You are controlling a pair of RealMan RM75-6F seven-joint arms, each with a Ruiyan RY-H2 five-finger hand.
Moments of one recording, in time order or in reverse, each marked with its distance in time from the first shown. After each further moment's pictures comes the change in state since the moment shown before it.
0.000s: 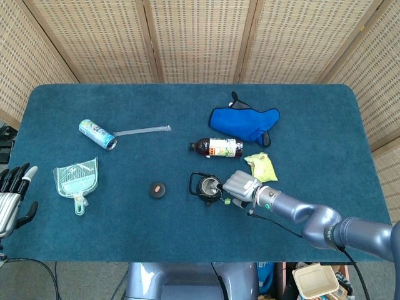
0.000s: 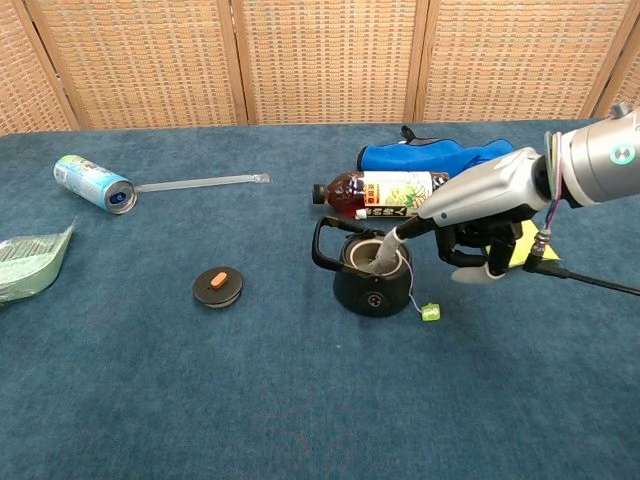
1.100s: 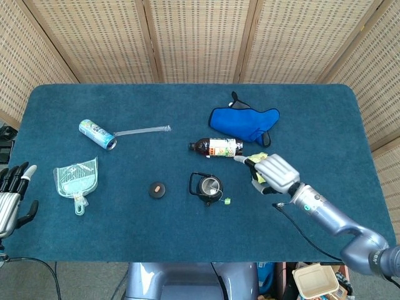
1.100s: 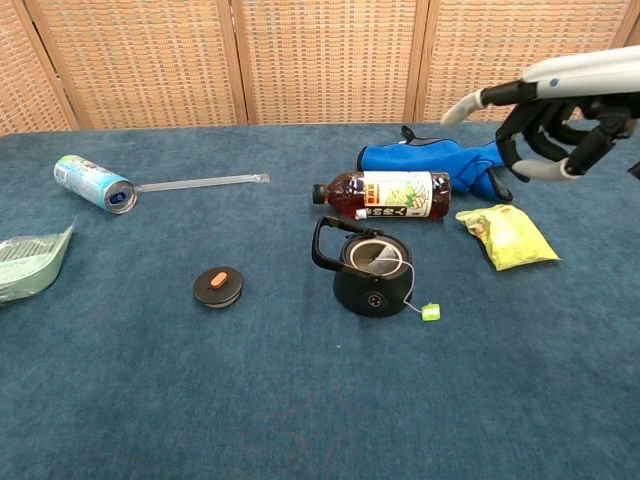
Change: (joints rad) left arm 0.010 -0.014 -0.011 -0.015 -0.010 0.029 0.003; right arm -0.287 0.191 0.031 -0.144 0.026 0.459 0.112
